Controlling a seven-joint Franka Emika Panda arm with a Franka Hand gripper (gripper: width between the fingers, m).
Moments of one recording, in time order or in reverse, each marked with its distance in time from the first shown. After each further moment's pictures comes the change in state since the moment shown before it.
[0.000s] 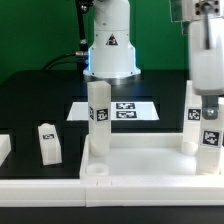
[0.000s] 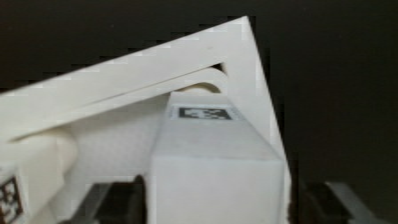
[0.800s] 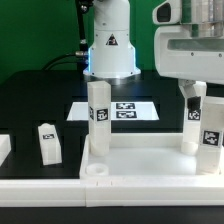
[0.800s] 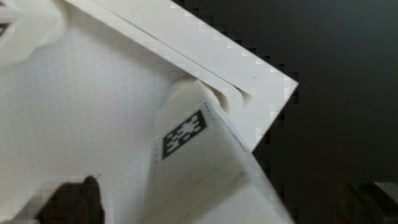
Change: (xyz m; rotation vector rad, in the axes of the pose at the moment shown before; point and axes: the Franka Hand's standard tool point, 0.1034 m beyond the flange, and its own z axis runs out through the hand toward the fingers) arm -0.003 -0.009 0.000 0.049 0.067 -0.876
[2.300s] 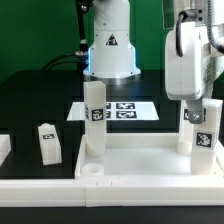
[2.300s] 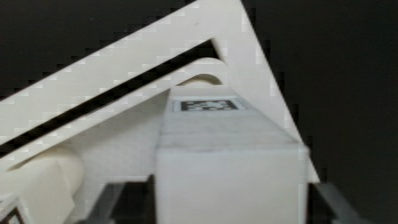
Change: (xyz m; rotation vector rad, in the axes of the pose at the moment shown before) arm 0.001 0.019 0.007 -0.021 -0.047 1.163
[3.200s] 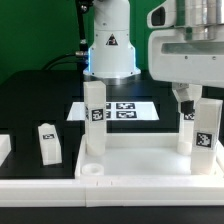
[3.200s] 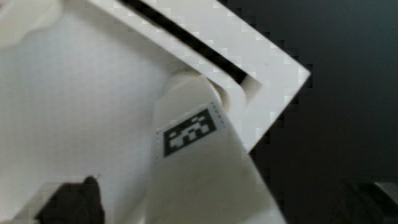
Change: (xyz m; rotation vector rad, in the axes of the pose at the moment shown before) arm -0.010 0.001 0.001 0.001 0.041 -1.130
